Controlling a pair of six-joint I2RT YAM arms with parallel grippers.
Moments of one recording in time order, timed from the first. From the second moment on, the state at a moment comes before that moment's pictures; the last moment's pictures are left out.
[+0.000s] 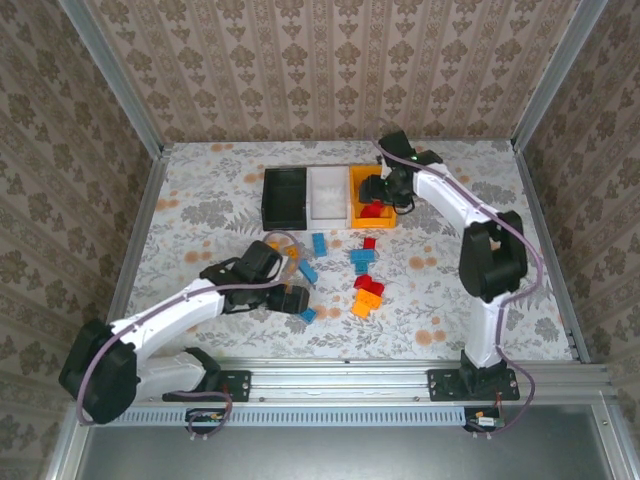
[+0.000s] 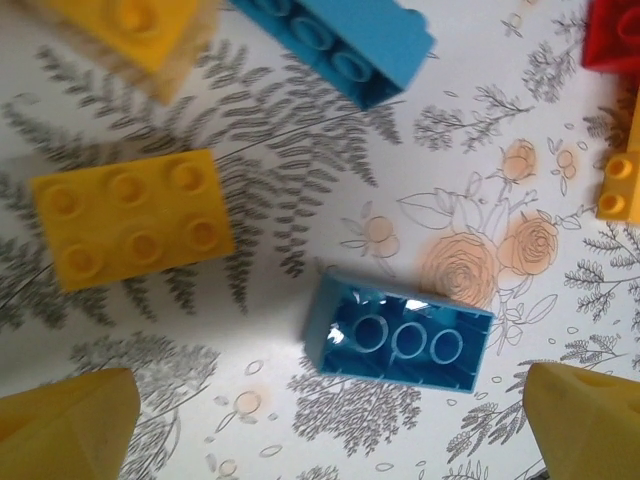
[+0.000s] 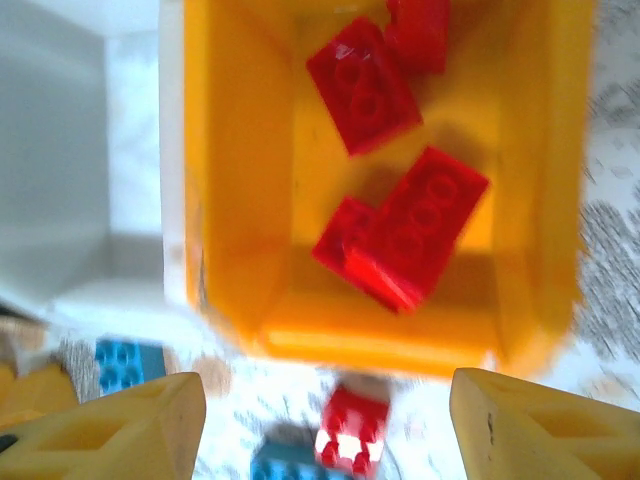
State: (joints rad) left arm -0.74 1.19 0.66 -0.59 0.16 -0.42; right arm 0.32 1.92 1.65 -0.82 -0.11 0.41
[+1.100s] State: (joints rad) left arm -0.97 1.59 0.86 -0.63 0.02 -0.30; right arm 0.34 1.31 0.97 -0.66 -0.13 0.58
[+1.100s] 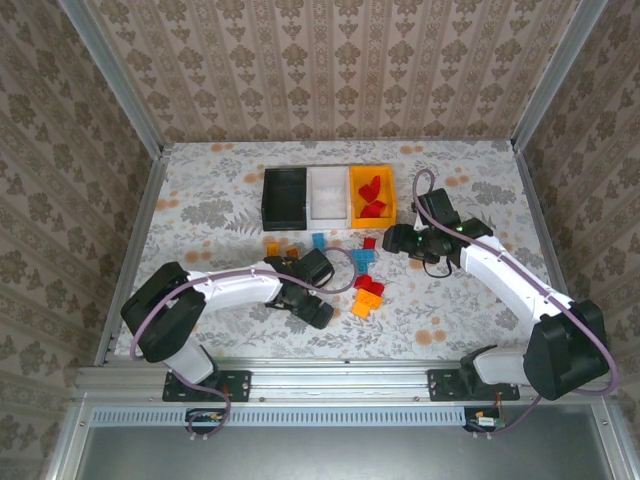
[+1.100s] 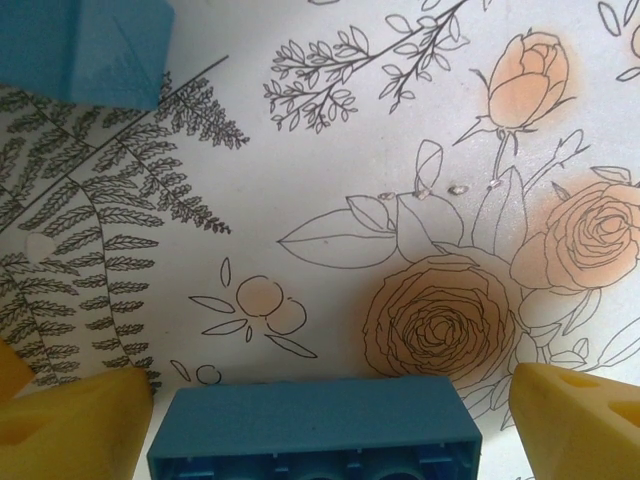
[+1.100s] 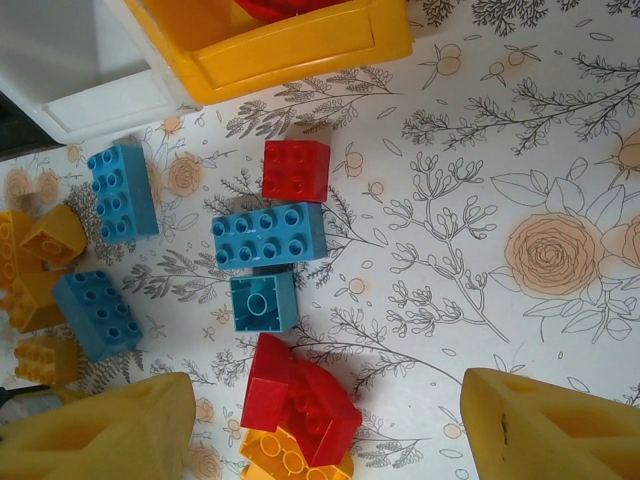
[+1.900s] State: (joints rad) left arm -0.93 1.57 0.89 -0.66 0.03 -0.30; right arm 0.35 1.31 0.95 -0.65 -0.13 0.58
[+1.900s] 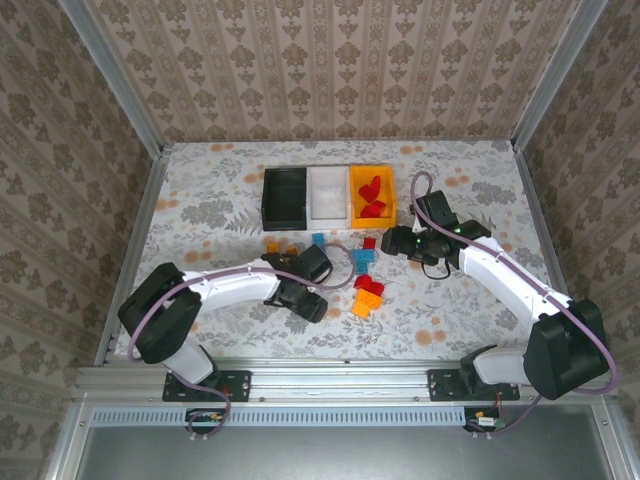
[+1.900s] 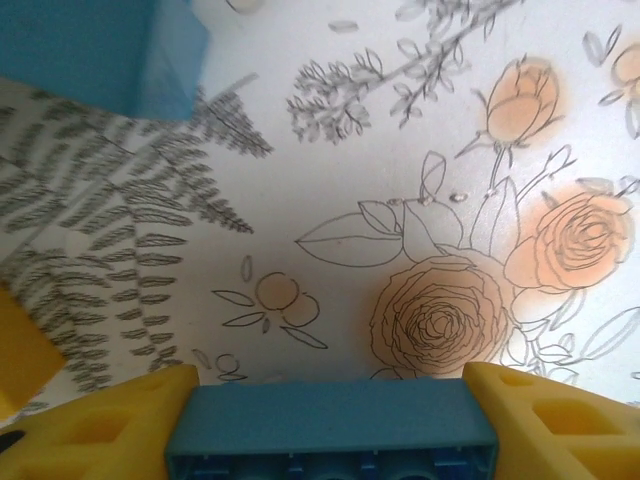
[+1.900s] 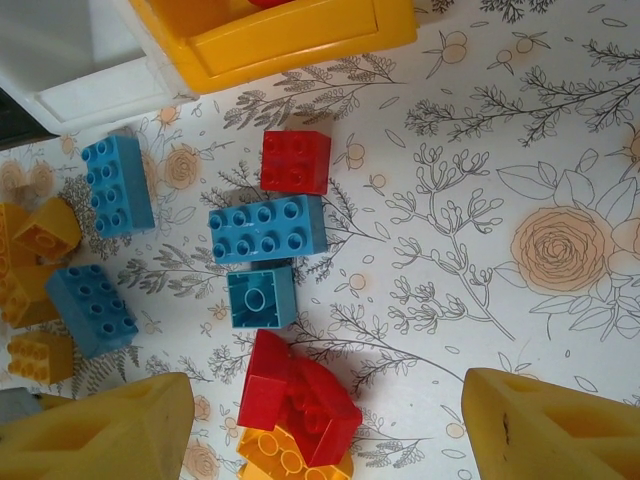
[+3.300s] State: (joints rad) left arm -0.59 2.19 1.92 -0.73 0.06 -0.08; right arm 0.33 1.35 0.91 -0.63 -0.13 0.55
